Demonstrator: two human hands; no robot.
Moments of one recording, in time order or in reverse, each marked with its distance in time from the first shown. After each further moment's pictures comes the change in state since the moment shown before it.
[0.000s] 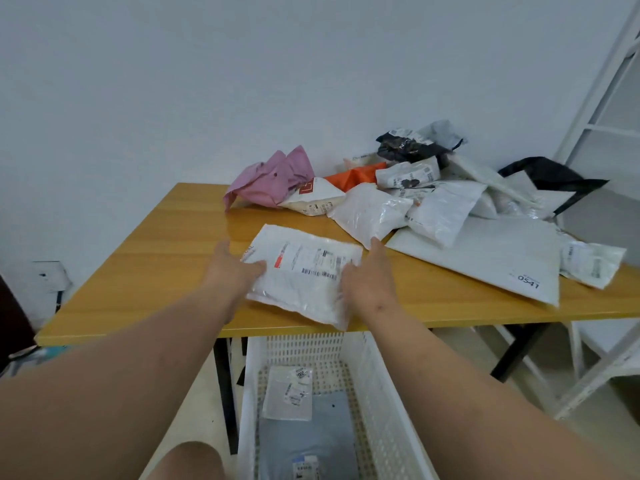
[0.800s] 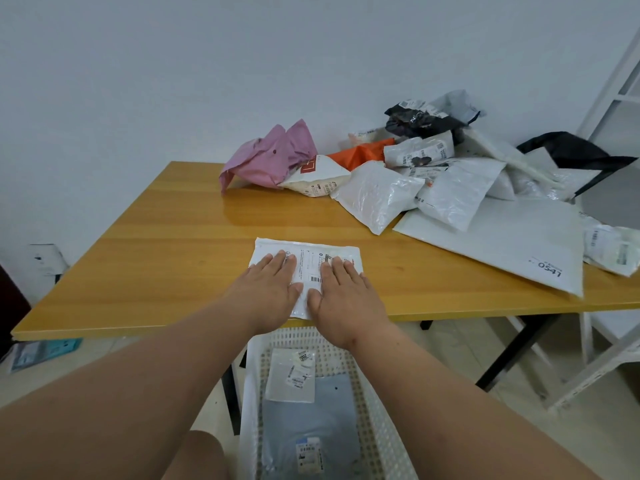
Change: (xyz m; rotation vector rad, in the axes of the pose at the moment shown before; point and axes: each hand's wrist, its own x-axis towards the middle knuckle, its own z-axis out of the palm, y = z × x) left_hand 0.009 -0.041 0.039 1.139 -0.430 0.553; right_hand -0.009 0.039 0.042 -0.755 -0.349 -0.373
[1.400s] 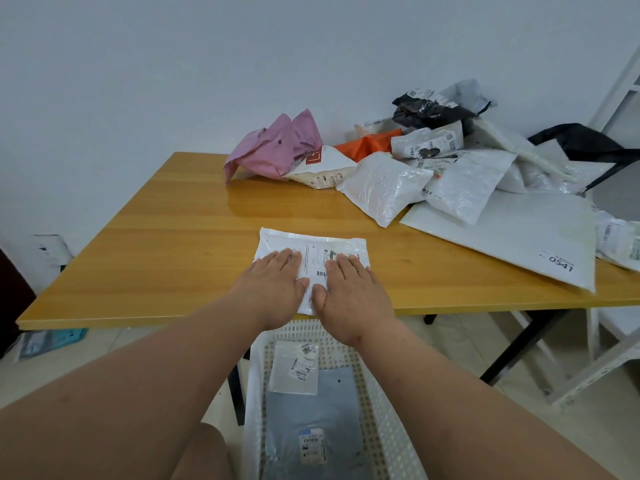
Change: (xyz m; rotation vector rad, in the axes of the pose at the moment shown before) left_hand -0.006 0.004 0.003 0.007 0.039 -0.007; right_hand 0.001 0.000 0.008 -0.032 0.046 -0.012
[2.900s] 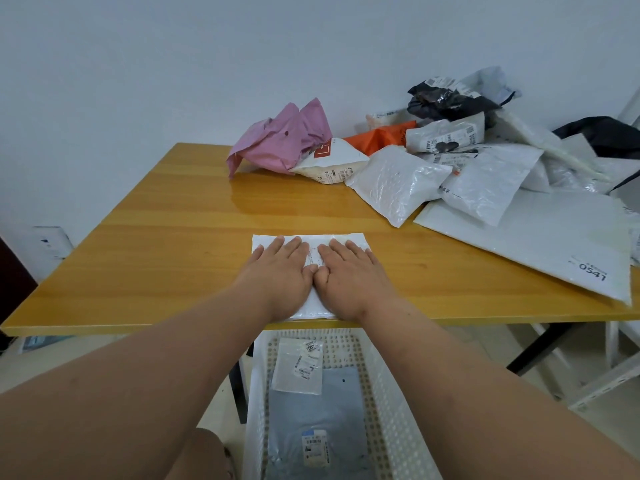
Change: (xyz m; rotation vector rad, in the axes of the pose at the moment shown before) left_hand 0.024 -0.002 -0.007 -0.056 0.010 -0.055; right_hand 0.048 0.002 -0.006 0.033 -0.077 -0.049
